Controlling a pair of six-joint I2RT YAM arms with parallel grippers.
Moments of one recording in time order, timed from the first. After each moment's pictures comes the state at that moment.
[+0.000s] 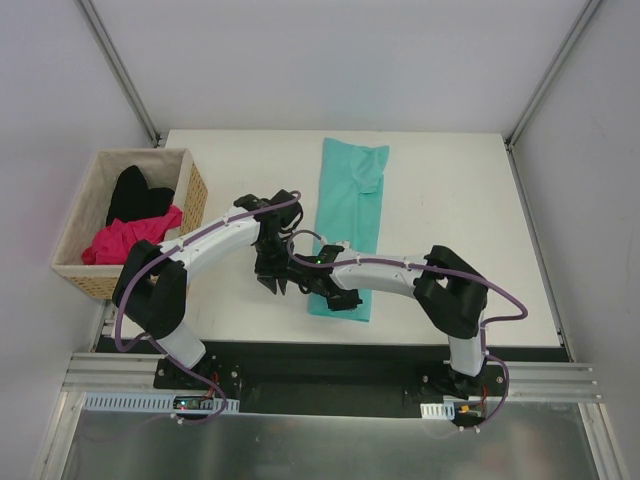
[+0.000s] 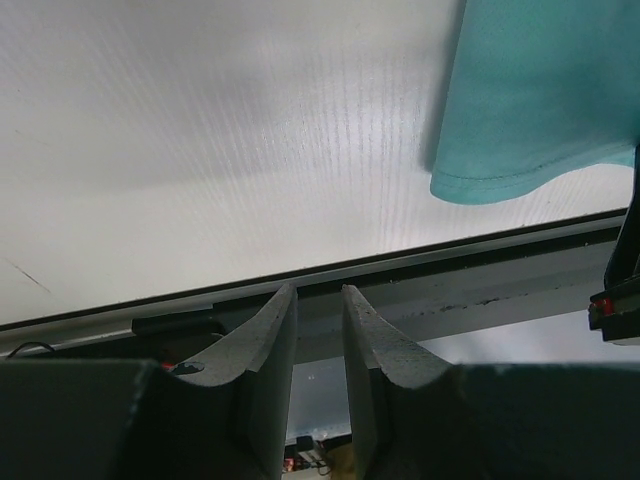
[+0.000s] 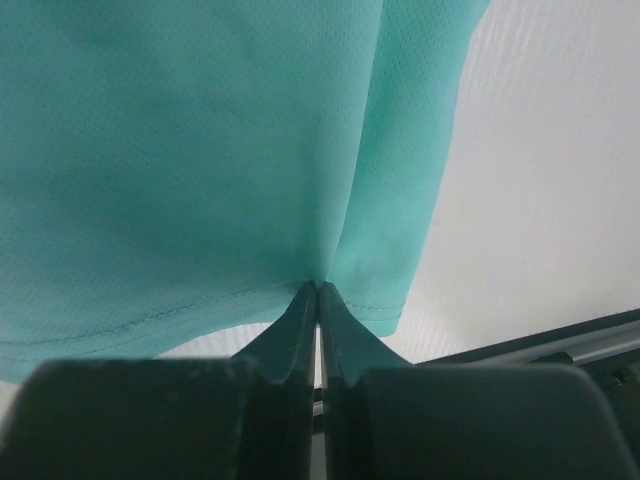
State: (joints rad) left arm -0.61 1.62 1.20 -1.10 0.20 -0.51; right arm 1.14 1.93 1.34 -1.10 0.44 1.02
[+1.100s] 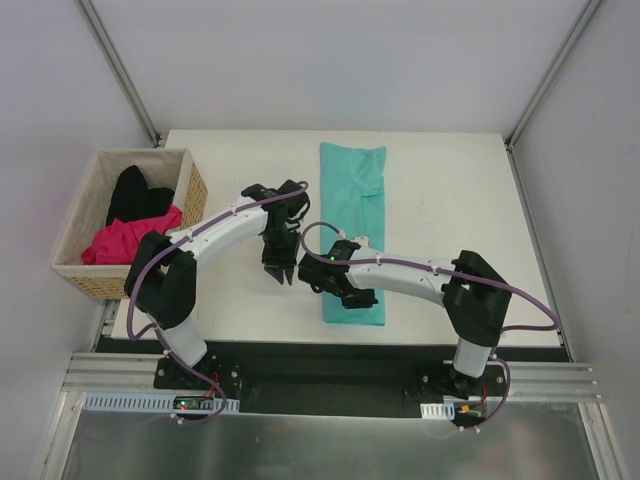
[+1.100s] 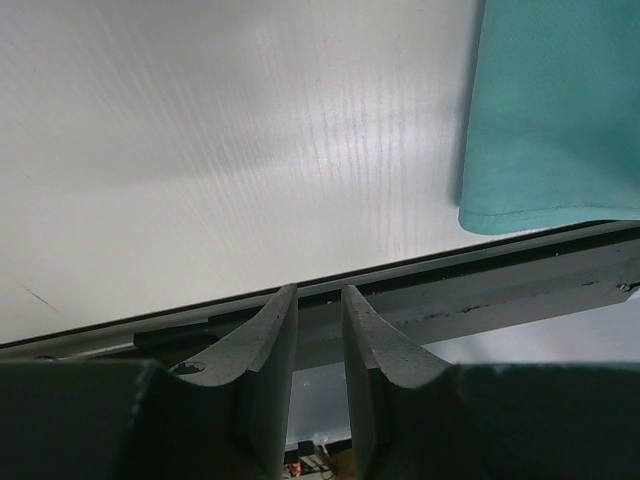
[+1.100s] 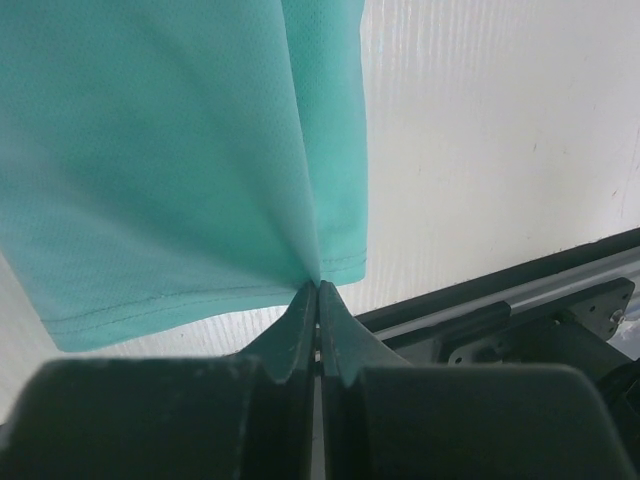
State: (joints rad) left arm -0.61 1.70 1.32 -1.13 0.20 -0.49; right arm 1.14 1.80 1.32 -1.27 0.50 1.14
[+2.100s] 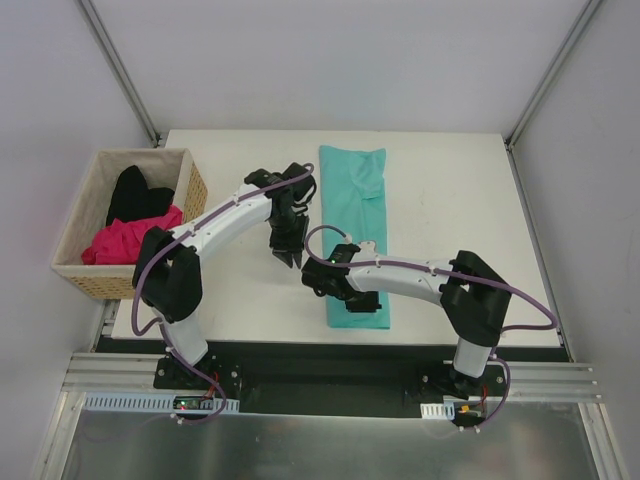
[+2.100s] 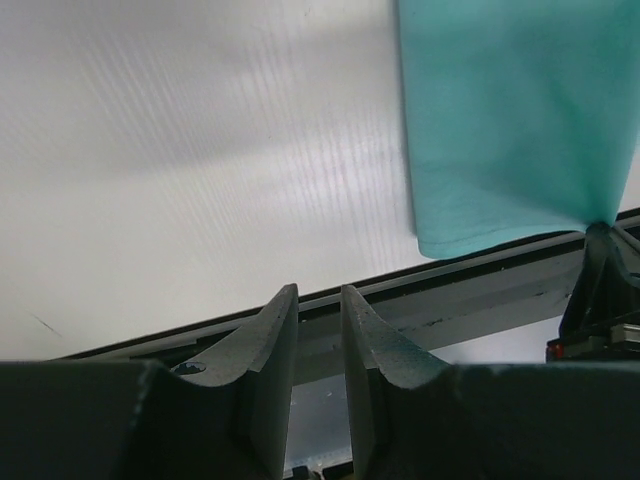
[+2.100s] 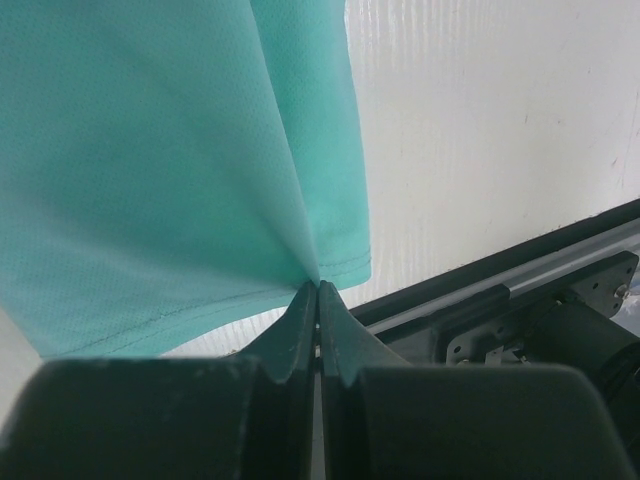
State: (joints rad) left arm -0.61 1.76 1.48 -1.16 0.20 -0.48; right arm 1.14 1.80 1.28 -1.29 0.49 1.21
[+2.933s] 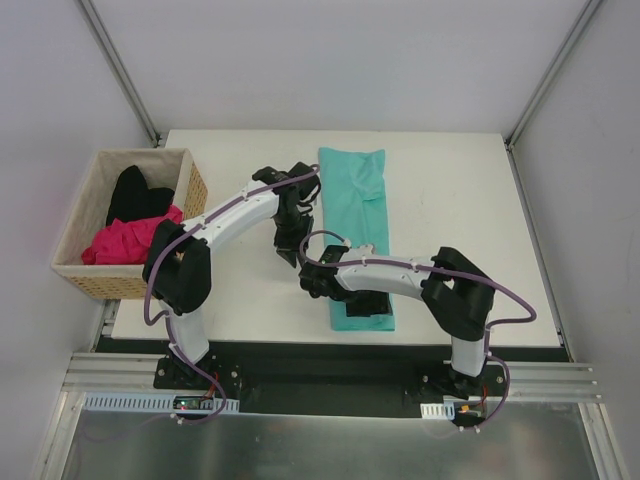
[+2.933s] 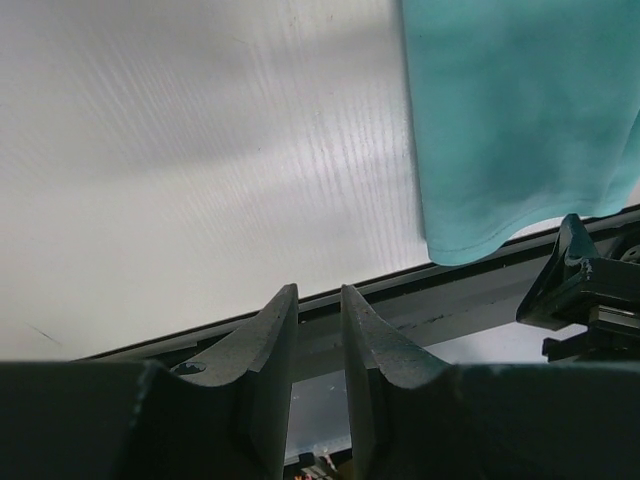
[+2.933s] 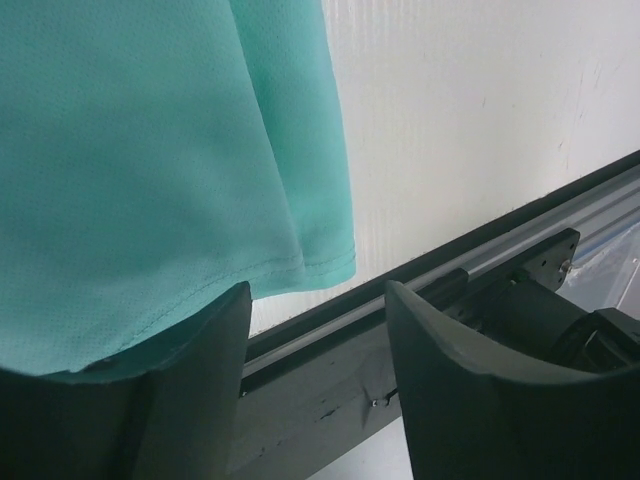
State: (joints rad) left arm -0.61 1.83 1.55 -1.17 0.23 -0.46; right arm 1.14 1.88 1.32 -1.39 0.49 1.21
